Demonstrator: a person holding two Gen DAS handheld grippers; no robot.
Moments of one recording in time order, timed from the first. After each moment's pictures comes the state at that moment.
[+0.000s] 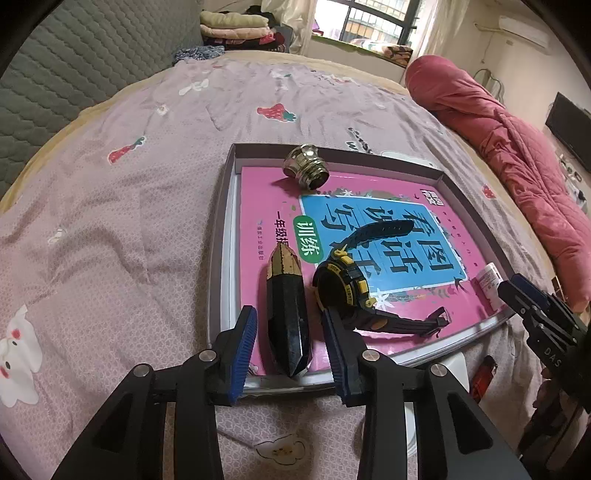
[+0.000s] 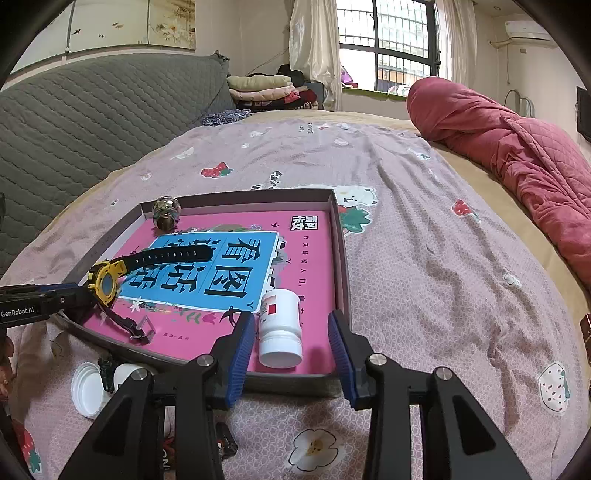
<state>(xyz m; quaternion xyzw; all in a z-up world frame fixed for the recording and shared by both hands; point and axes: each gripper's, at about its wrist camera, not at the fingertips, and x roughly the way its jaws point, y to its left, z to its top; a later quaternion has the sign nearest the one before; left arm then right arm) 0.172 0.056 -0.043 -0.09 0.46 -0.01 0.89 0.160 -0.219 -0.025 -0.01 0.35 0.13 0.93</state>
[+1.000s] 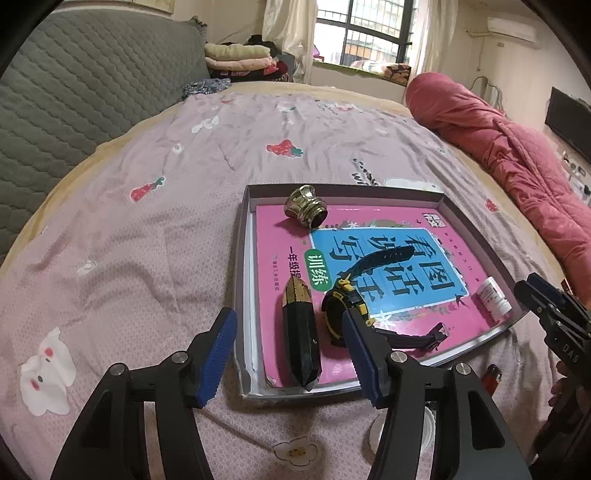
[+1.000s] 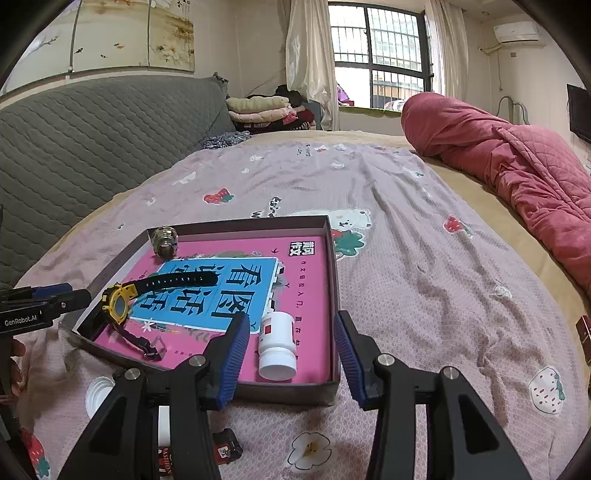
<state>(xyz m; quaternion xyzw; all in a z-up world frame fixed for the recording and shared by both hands) 0.156 0.057 -0.018 -0.05 0.40 0.01 0.91 0.148 -0.229 -0.008 0.01 0.31 0.14 0.94</state>
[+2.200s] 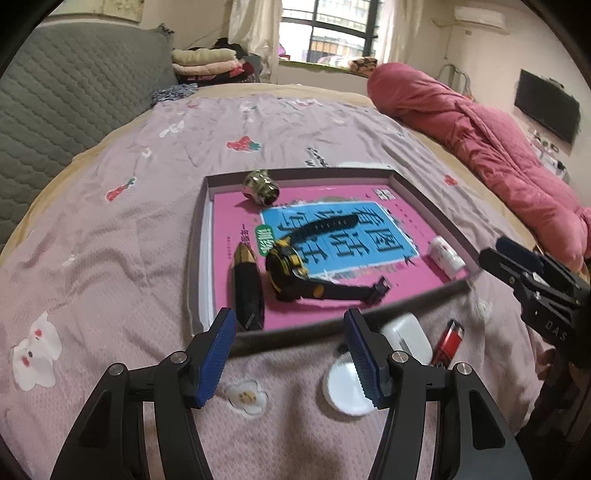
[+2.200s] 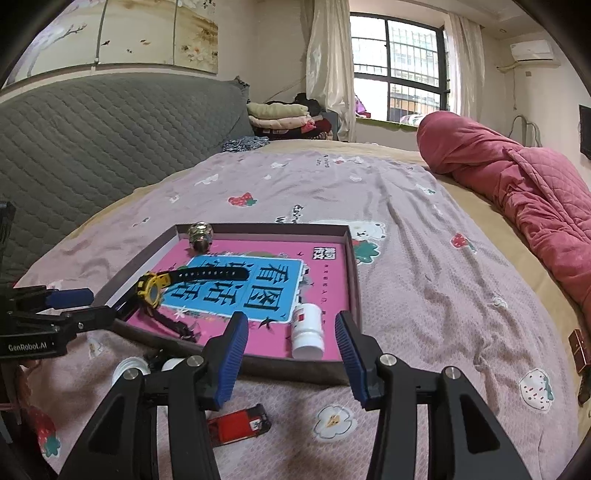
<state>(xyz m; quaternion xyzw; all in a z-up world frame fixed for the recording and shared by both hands) 0.114 0.023 -0.014 -0.03 0.41 -0.05 0.91 0.110 -0.215 0.008 -0.02 0.29 0.16 0.94</state>
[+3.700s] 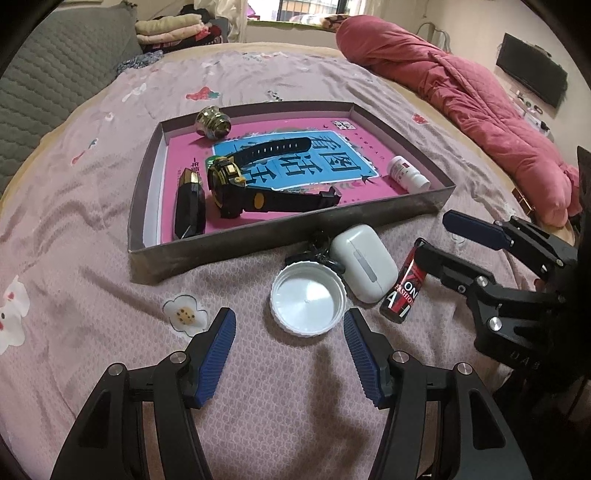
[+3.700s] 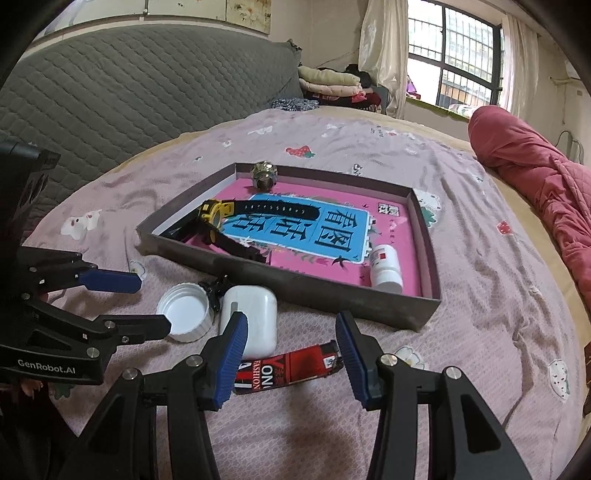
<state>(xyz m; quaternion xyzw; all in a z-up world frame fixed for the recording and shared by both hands) 0.087 -0.006 -0.041 -0.02 0.49 -0.10 0.87 0.079 -0.174 -0.016 -0.08 0.35 0.24 0.90</state>
